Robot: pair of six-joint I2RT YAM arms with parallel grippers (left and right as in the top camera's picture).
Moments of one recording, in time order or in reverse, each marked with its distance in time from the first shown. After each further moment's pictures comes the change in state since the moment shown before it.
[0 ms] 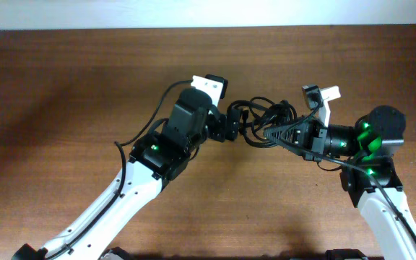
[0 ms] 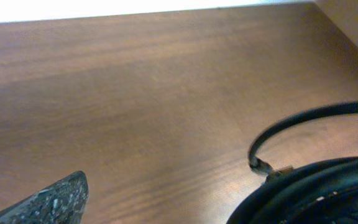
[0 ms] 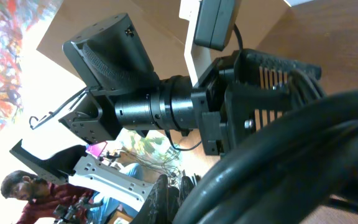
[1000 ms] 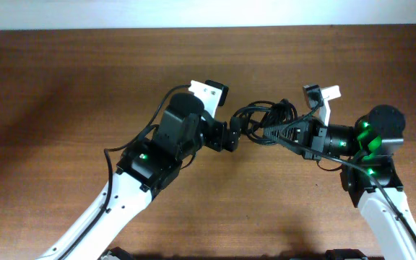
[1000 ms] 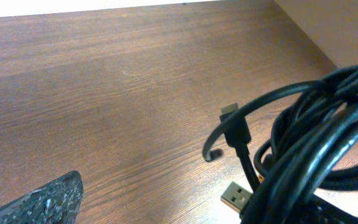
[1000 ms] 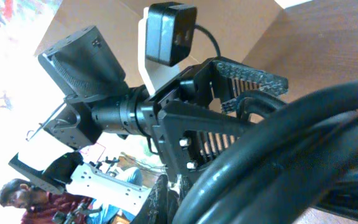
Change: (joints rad) left arm 0.001 -0.088 -0.006 -0.070 0.132 0.007; right arm -0.001 0.000 0.002 -0.022 0.016 -0.003
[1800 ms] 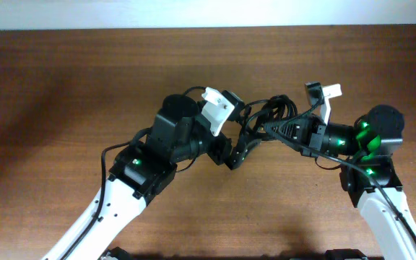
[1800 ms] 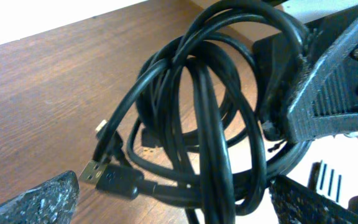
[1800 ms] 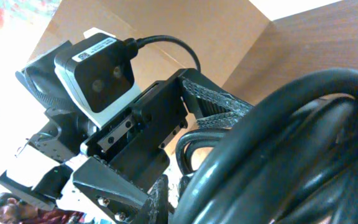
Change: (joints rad) left arm 0.003 -0.047 -0.001 0.021 0.301 0.194; right arm 0.006 0.000 0.000 0.001 0.068 0.000
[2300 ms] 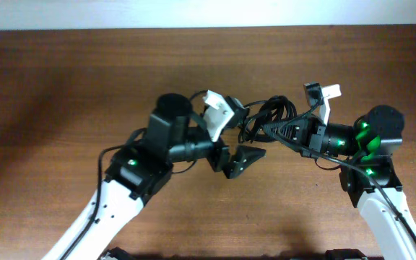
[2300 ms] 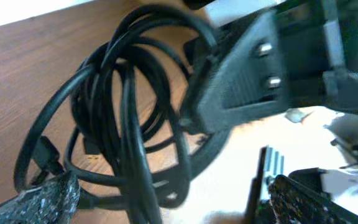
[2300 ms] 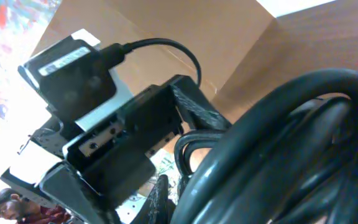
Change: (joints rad) left arm 0.013 -0.010 0.000 -0.002 0.206 0.002; right arm 0.002 0.000 0.000 0.001 -0.012 0.001
